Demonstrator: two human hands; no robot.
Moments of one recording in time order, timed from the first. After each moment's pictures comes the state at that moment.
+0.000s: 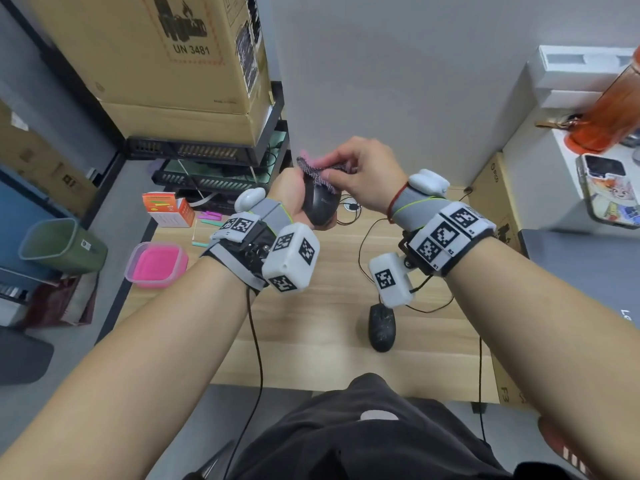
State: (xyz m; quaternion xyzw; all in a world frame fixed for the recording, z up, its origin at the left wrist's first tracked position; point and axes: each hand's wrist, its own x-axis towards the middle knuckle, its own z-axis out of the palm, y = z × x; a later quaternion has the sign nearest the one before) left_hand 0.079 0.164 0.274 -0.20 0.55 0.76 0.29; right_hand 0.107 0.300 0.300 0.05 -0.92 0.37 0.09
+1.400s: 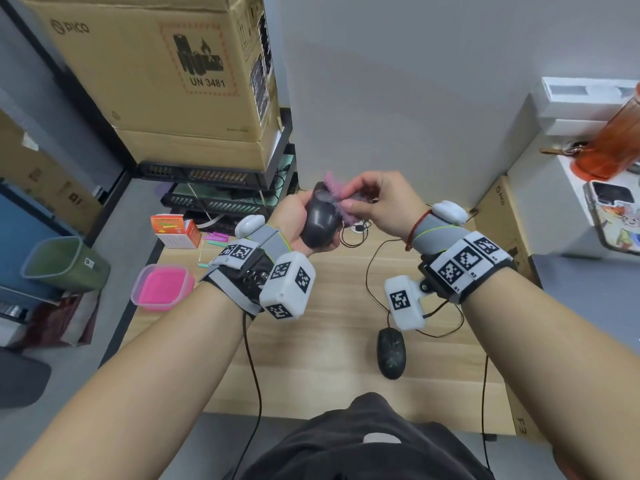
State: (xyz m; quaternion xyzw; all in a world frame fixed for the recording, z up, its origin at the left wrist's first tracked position) left_hand 0.066 0.148 0.269 -0.14 0.50 0.77 0.37; right_hand 0.096 0.313 0.283 0.03 -0.88 0.48 0.03
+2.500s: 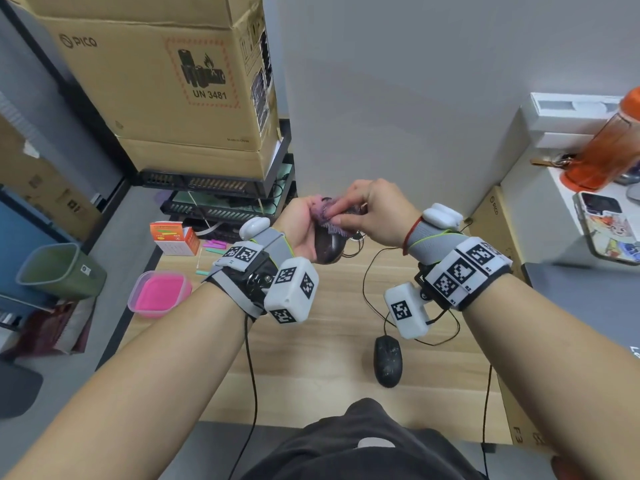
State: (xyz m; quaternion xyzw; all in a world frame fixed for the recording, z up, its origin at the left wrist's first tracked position) left_hand 0.080 0.156 0.290 -0.09 0.43 0.79 0.43; right_hand 0.105 0.305 0.305 0.10 -0.93 0.36 0.02
